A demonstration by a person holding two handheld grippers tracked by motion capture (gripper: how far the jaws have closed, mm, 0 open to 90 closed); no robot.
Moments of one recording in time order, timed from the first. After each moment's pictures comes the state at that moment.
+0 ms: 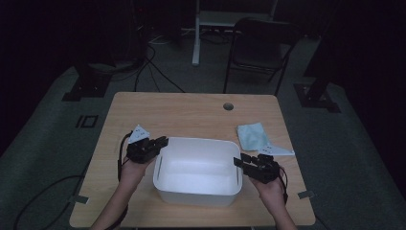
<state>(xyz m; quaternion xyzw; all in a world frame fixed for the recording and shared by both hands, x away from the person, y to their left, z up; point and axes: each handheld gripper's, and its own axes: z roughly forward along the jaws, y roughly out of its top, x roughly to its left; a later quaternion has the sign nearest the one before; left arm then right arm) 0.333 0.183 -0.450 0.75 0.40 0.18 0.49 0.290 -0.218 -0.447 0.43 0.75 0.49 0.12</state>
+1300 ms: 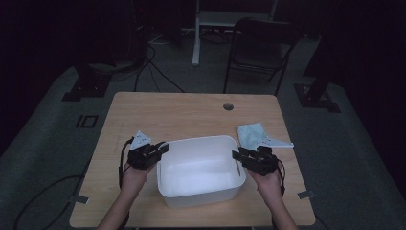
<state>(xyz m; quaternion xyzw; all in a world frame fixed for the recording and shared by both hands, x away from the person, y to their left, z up) 0.319 0.177 -0.460 0.75 0.42 0.19 0.48 0.309 -0.218 -0.443 0.44 0.74 0.50 0.10</state>
